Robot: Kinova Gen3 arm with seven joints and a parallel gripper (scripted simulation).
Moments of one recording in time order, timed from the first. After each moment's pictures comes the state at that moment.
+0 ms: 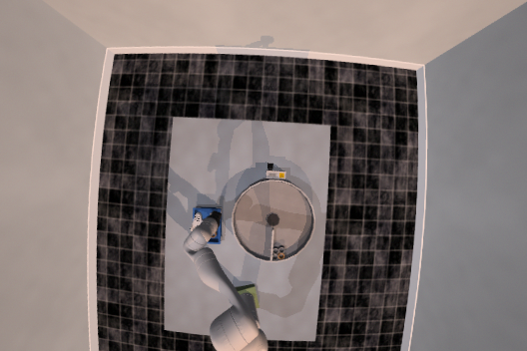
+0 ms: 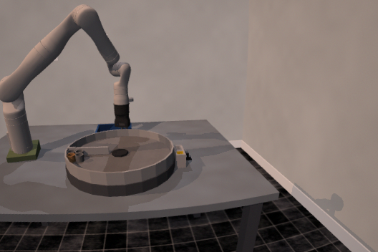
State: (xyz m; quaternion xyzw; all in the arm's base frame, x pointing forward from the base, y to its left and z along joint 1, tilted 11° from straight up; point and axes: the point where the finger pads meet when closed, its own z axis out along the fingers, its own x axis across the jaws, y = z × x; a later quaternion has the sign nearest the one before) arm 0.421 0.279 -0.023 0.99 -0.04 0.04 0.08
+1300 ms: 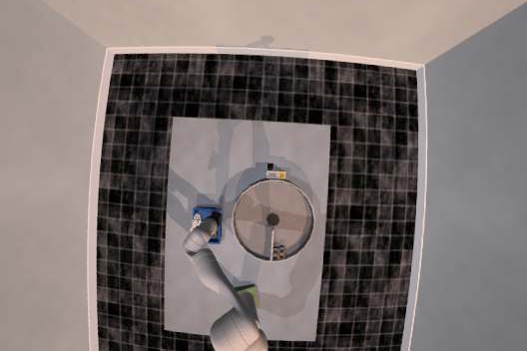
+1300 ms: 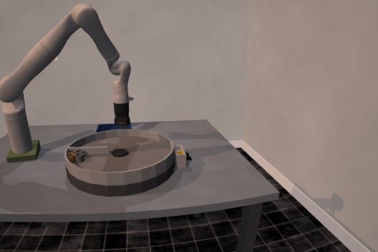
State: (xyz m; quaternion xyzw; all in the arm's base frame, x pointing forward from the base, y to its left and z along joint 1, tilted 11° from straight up) arm 0.420 0.280 -0.017 0.99 -0.04 0.04 0.09
